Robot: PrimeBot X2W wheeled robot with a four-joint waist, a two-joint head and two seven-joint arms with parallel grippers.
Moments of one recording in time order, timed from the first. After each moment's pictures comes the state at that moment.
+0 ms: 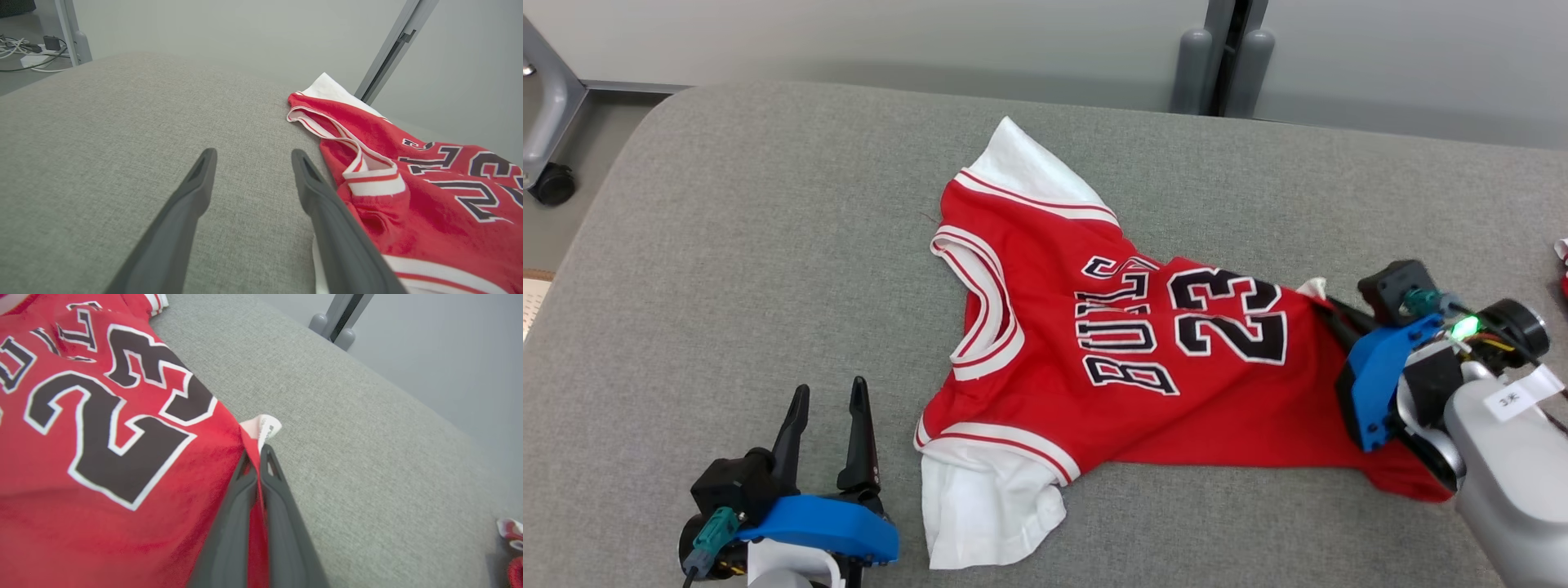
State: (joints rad) left arm -0.13 0.05 -0.10 0.40 -0.35 -0.10 -0.26; right arm -0.56 -0.42 0.46 0.57 0.28 0.13 0.18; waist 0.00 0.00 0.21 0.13
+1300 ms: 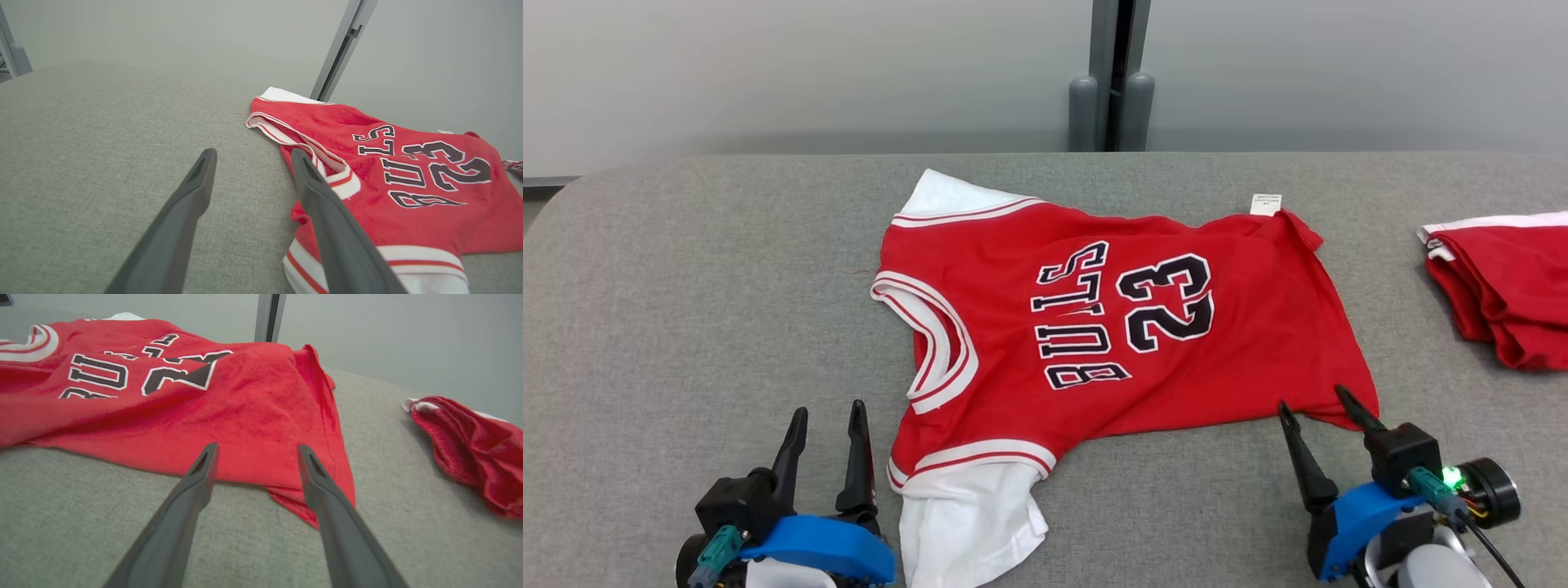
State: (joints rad) left arm -0.10 0.05 -0.09 0.42 -0.31 -0.11 -0.26; right arm -0.22 -0.11 0.06 0.51 -0.05 0.13 -0.22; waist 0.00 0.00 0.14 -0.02
